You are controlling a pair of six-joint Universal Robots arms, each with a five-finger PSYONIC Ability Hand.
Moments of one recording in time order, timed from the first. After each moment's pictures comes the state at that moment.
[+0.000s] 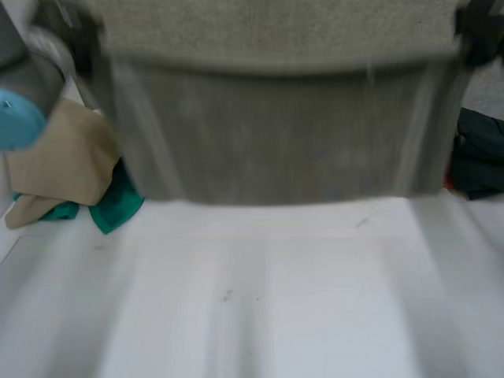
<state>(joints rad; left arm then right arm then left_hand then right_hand) 4.44 -2.26 -0.40 2.79 -1.65 3.79 1.65 -1.04 0.78 0.04 1.33 2.66 1.15 1.20 1.19 1.20 1.00 1.12 1.18 1.19 1.20 1.03</state>
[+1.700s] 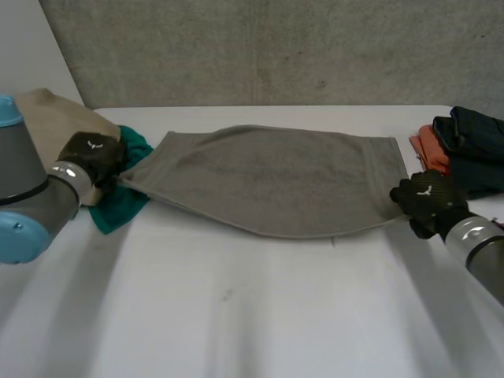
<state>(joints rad) 4.52 -2.06 -1.36 3.12 -1.51 3.67 1.60 -1.17 1.79 -0.33 1.15 2.38 1.15 1.20 1.19 1.20 1.00 1.13 1.18 1.19 1.20 0.99</state>
